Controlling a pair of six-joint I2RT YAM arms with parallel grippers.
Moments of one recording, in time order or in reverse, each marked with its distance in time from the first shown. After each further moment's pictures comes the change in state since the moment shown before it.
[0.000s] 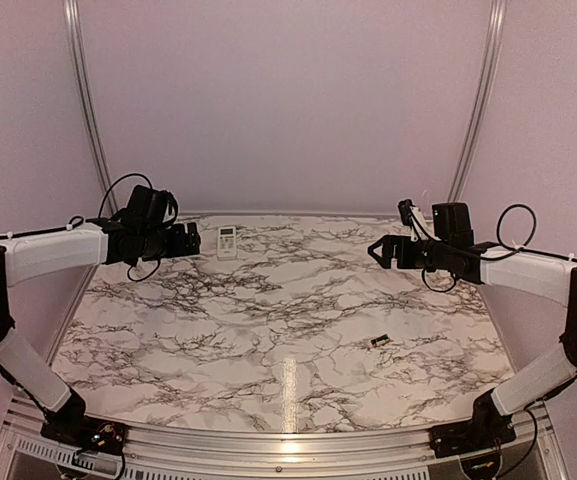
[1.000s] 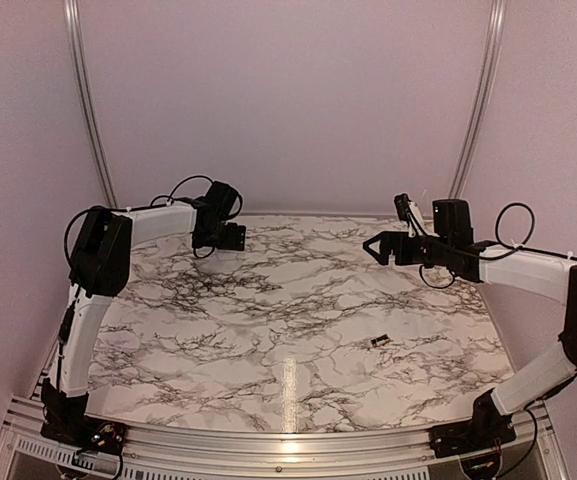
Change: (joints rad) left arm -0.016 0.858 0.926 -0.303 -0.075 0.107; right arm 0.002 0.008 0.013 0.051 -0.089 -0.024
